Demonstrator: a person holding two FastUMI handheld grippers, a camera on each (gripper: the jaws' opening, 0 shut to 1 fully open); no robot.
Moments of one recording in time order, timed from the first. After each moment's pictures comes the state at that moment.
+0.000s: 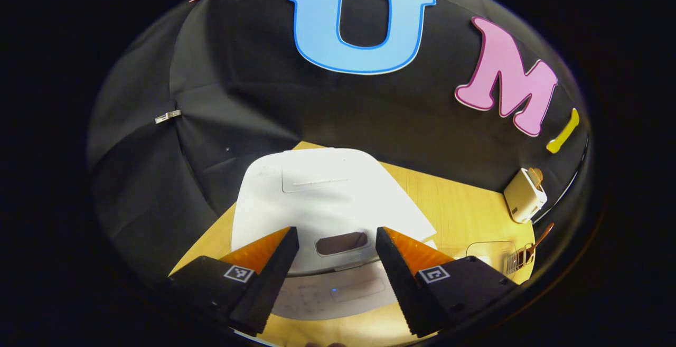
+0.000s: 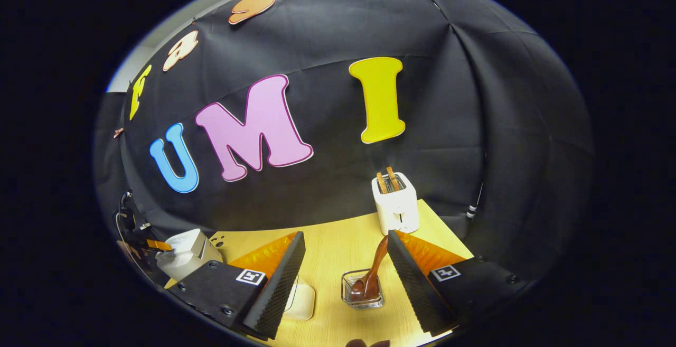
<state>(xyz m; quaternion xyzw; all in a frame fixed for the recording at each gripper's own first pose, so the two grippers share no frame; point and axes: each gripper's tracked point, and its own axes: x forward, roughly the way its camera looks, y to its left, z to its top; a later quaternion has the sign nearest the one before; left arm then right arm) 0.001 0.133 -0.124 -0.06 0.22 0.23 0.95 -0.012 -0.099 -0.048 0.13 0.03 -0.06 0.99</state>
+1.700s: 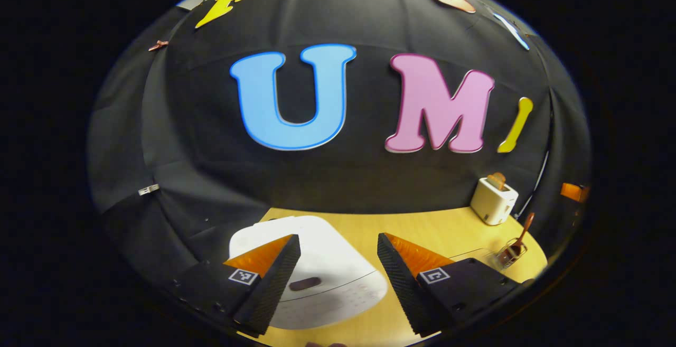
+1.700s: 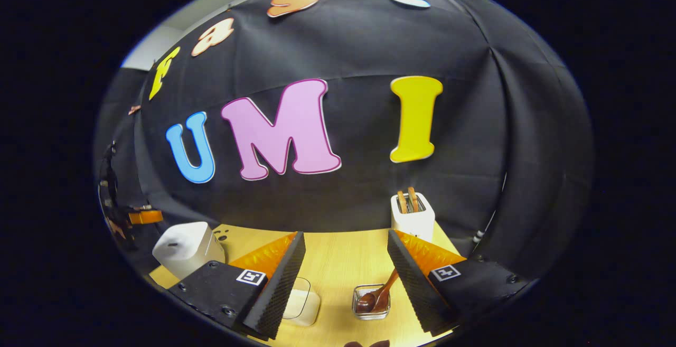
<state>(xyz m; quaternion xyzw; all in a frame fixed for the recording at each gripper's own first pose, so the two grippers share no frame) -0.004 0.039 -0.005 0.05 0.06 0.11 0.99 0.001 -0.049 0.002 0.04 -0.01 -0.02 1.00</state>
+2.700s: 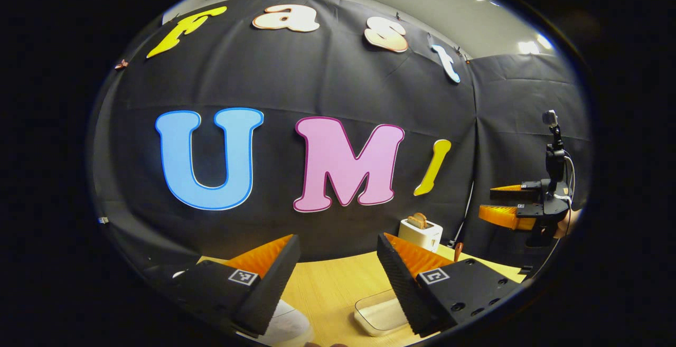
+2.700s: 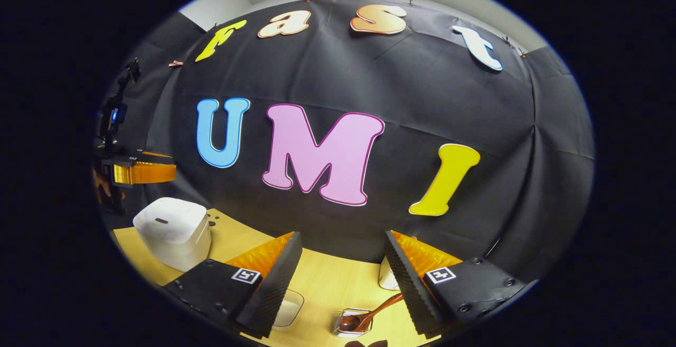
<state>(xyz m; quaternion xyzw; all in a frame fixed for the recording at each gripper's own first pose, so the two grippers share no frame) -0.003 -0.073 0.060 0.08 -0.07 -0.07 0.99 -0.006 0.017 0.061 -0.10 -0.07 0.00 0.99</state>
